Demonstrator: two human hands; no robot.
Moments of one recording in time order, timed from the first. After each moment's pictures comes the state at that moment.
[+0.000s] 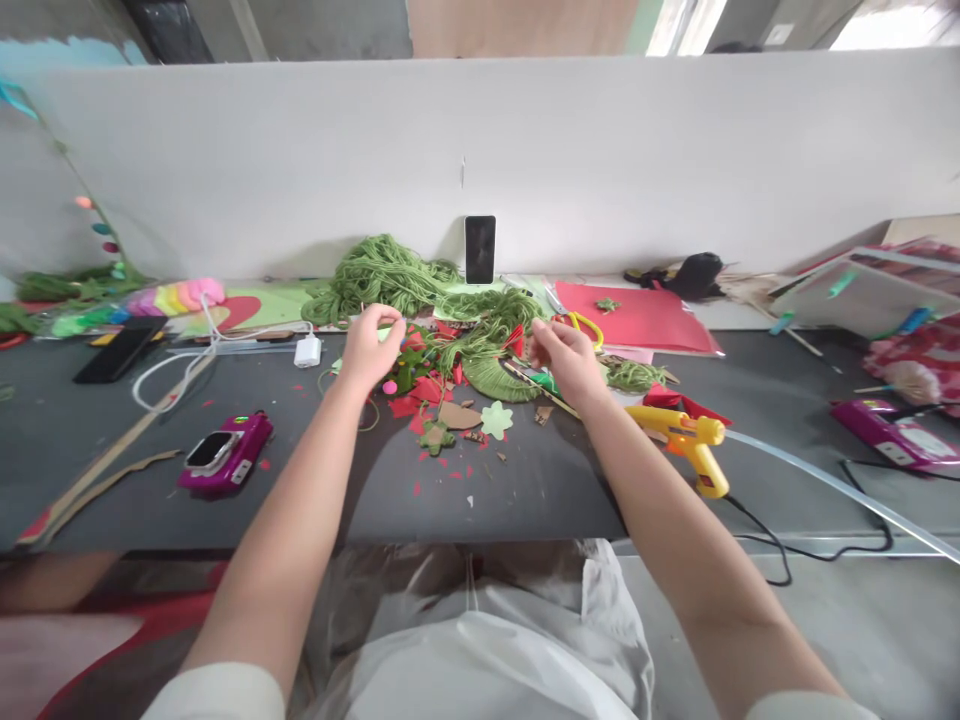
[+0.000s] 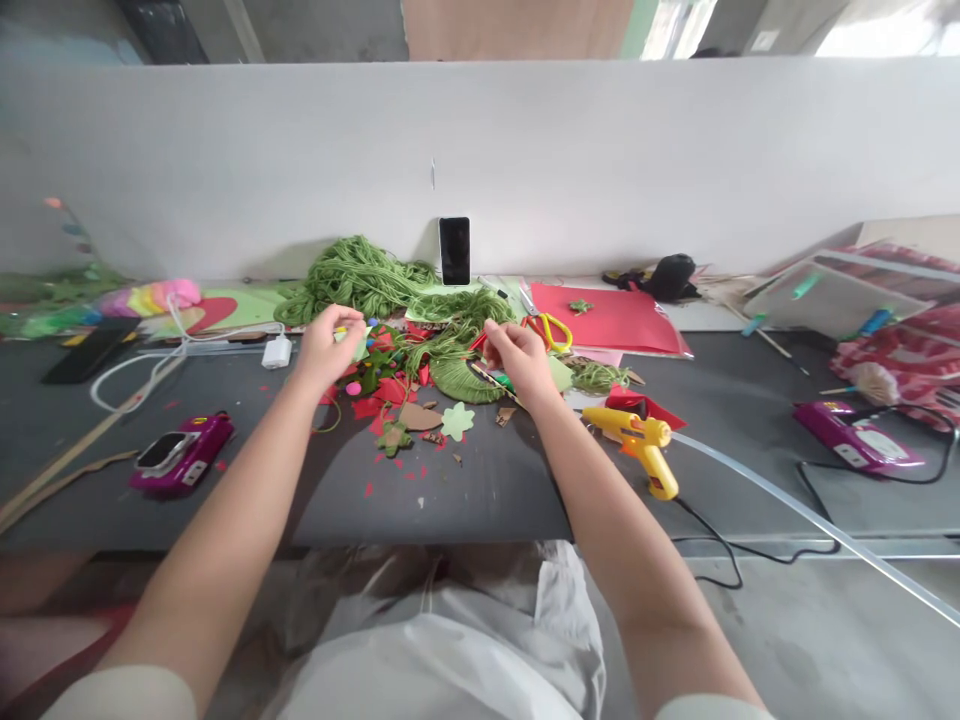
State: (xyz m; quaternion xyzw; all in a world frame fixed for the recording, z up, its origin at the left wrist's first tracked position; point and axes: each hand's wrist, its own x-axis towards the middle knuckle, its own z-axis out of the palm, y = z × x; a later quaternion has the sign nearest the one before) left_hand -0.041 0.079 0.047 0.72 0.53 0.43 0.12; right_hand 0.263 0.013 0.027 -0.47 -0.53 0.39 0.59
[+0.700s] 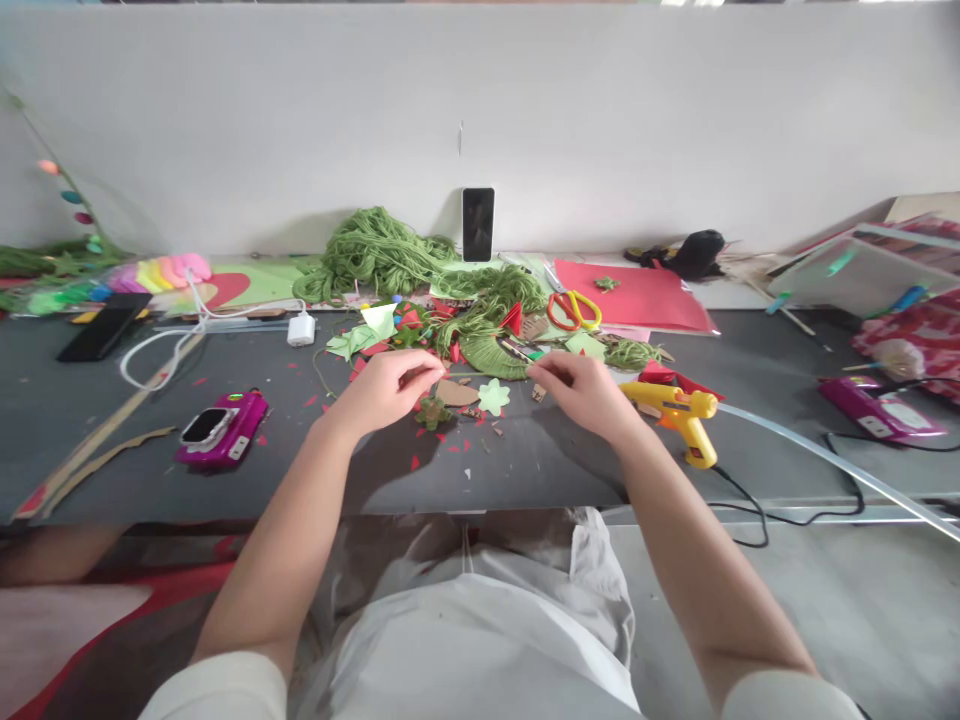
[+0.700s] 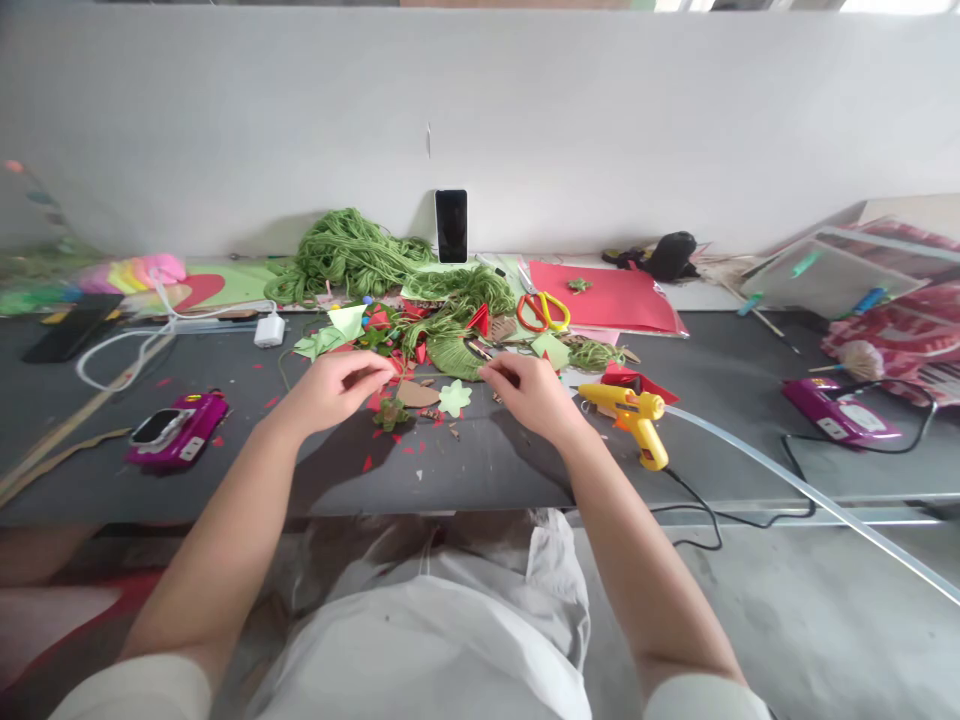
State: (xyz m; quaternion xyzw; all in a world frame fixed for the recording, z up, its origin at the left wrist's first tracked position) left_hand -0.031 -0.022 0.050 0.84 0.40 0.26 0.24; right_hand 0.282 -0.067 0.026 -0.56 -0.71 0.22 0.37
